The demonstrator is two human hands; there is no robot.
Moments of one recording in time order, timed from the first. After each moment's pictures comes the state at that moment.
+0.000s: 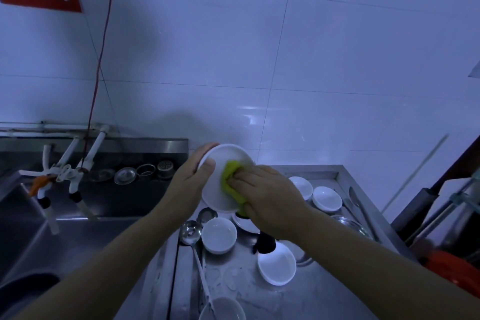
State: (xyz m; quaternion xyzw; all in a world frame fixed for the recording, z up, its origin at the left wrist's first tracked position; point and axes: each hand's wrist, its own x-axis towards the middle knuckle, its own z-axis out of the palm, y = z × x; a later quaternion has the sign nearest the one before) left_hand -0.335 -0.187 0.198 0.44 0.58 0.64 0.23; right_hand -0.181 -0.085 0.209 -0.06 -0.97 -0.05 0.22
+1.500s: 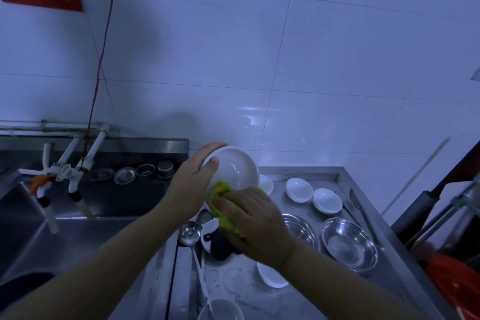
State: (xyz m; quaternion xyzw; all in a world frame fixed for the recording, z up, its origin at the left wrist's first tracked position) left_hand -0.340 -0.177 0.200 0.47 0.60 0.61 0.19; right_hand -0.188 -0.101 0.158 0.02 -0.91 0.00 0.41
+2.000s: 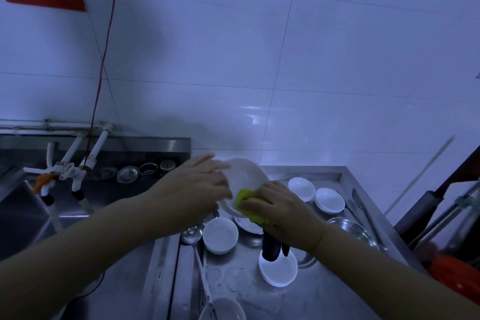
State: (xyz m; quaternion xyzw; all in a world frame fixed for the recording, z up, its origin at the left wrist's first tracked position) left_hand -0.352 -0.201 0.220 0.79 0.56 0.05 -0.25; right_hand -0.161 -0.060 0.175 0.04 -0.96 -0.01 0.28
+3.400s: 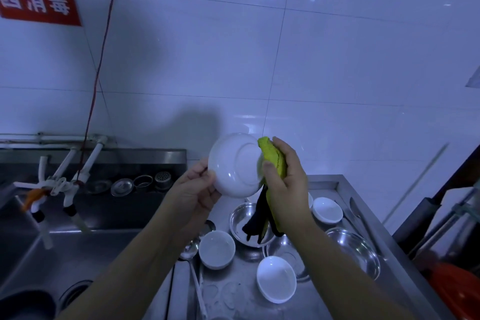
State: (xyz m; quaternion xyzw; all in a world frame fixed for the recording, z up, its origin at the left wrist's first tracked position) left_hand -0.324 -0.169 0.209 0.28 0.33 0.78 0.45; right_hand -0.197 -0.066 0.207 -0.24 -0.69 0.45 0.52
